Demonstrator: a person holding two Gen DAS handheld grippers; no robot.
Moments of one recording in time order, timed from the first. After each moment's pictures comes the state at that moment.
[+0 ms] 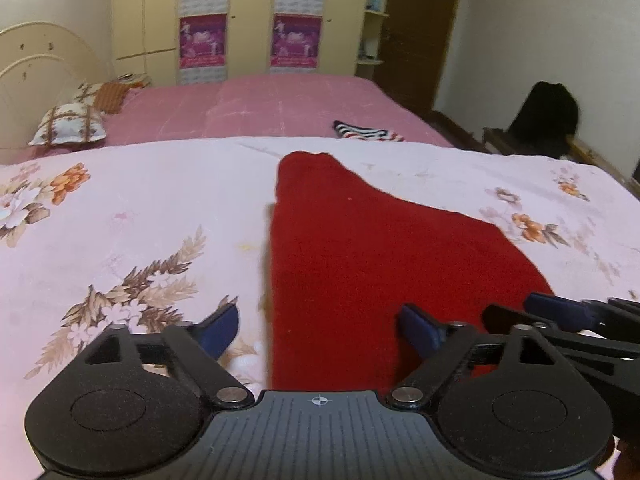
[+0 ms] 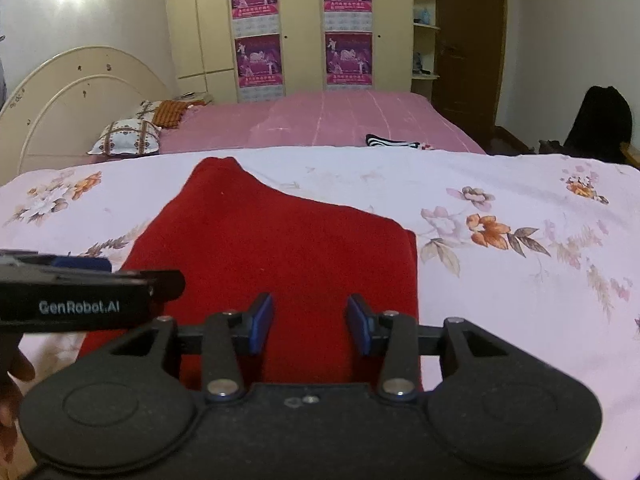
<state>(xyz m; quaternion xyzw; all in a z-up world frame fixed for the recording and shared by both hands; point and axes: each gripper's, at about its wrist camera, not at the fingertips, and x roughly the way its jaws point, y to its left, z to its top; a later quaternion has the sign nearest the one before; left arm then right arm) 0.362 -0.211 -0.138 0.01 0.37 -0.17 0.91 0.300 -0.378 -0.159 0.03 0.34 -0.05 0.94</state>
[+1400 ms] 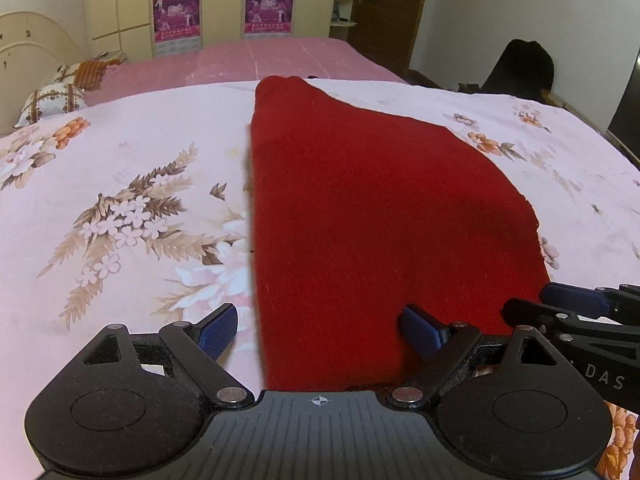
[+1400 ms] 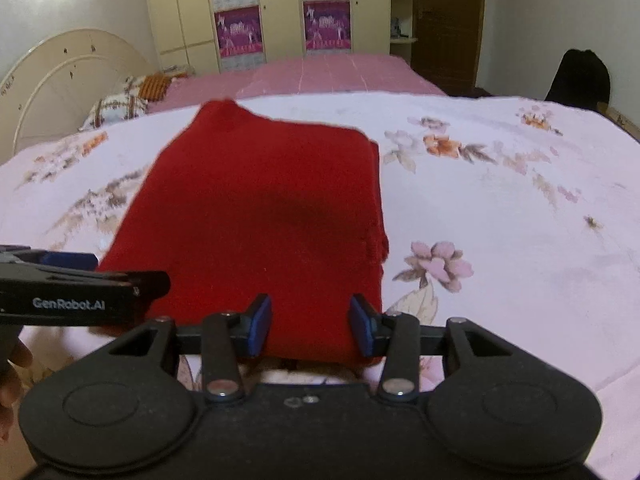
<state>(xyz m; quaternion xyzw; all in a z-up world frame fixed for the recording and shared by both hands) 0.280 -0.189 -0.148 0.04 0.41 -0.20 0.89 0.205 -0.367 -0.164 0.05 0.39 -0.08 0.92</state>
